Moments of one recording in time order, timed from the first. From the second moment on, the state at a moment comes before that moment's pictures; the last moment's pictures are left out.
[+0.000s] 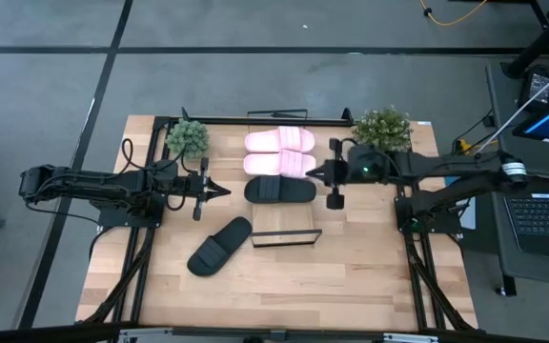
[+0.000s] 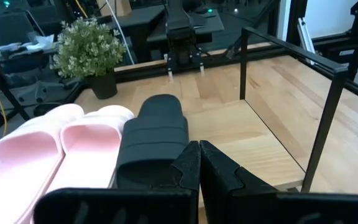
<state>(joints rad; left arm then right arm) 0.15 0.69 0.22 0.28 0.14 0.19 -0.05 1.16 0.90 -0.19 0.12 -0.27</state>
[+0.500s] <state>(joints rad) 0.15 0.69 0.22 0.29 0.14 0.15 -0.05 0.88 0.49 0.23 0.07 -0.21</state>
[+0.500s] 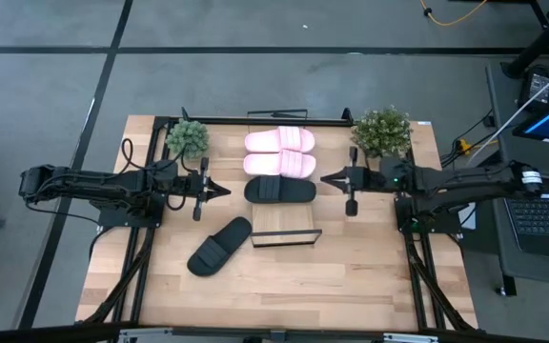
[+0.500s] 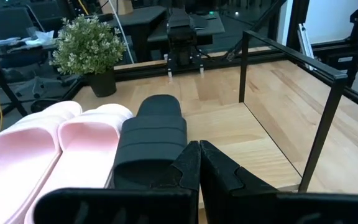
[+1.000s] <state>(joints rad) 0.15 0.69 0.22 0.29 0.14 0.14 -0.05 0.79 0.48 0.06 -0.13 -0.21</state>
